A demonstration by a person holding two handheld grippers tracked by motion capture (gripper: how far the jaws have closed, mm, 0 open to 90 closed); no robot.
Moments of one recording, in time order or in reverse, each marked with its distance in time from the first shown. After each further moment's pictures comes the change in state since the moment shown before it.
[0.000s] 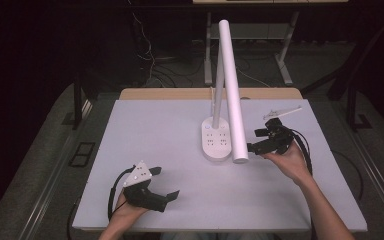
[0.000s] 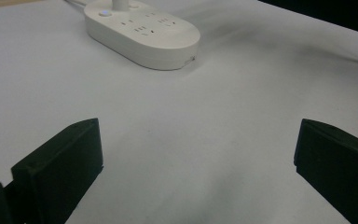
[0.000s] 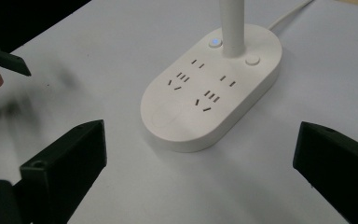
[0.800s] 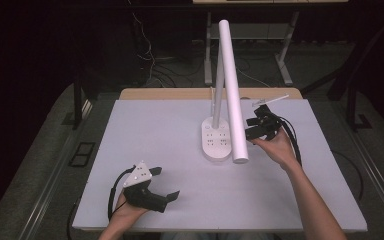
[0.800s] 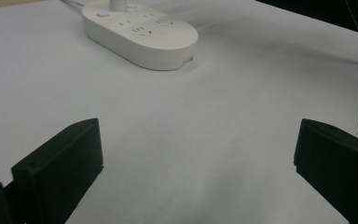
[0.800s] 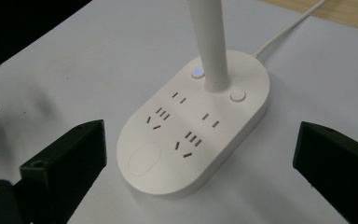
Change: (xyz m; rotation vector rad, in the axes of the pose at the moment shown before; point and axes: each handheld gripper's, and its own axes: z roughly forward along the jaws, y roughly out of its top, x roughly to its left) left arm -0.001 0.000 0.000 -0.001 -0.005 0.002; right arm -0.014 0.034 0.029 0.007 -0.016 0.034
